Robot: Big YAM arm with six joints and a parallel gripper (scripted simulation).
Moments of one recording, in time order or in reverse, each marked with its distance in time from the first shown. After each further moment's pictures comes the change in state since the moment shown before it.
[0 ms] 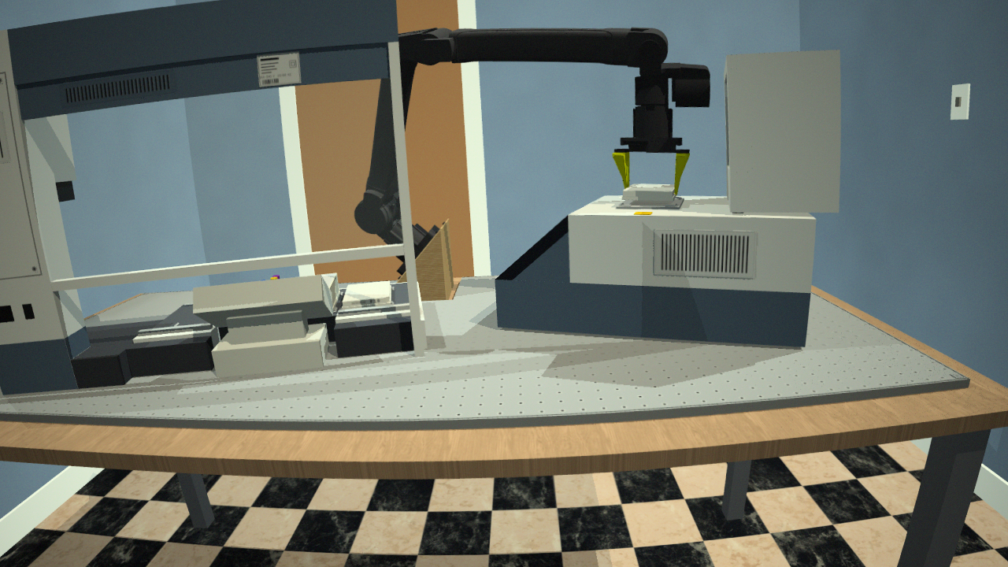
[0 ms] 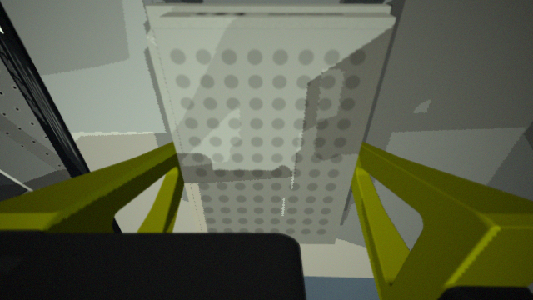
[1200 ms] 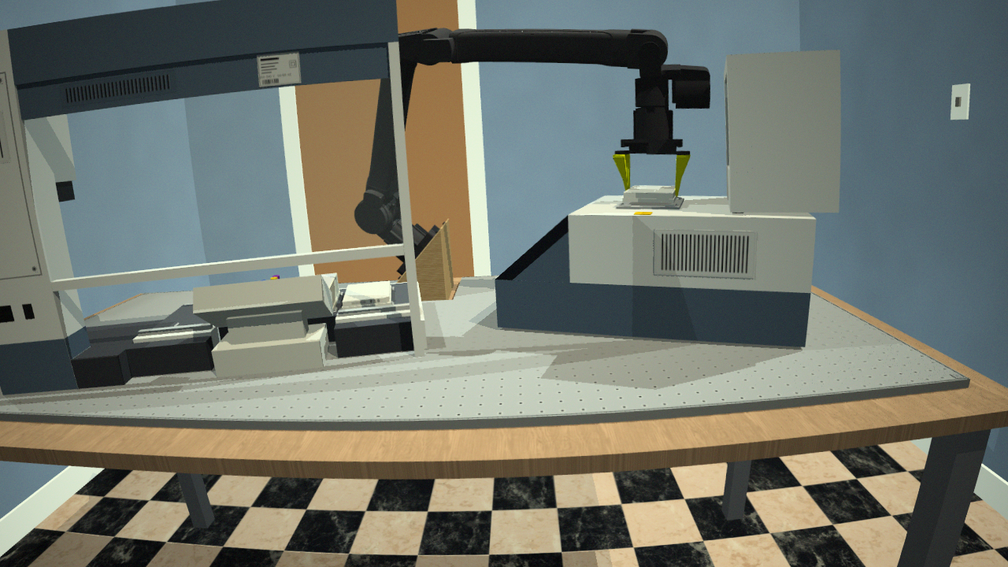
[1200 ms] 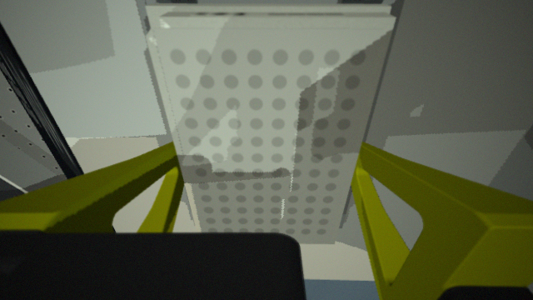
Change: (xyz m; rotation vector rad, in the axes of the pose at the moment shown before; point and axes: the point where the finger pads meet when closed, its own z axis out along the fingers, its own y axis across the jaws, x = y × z) arm 0.000 -0.001 0.003 0.006 -0.001 0.003
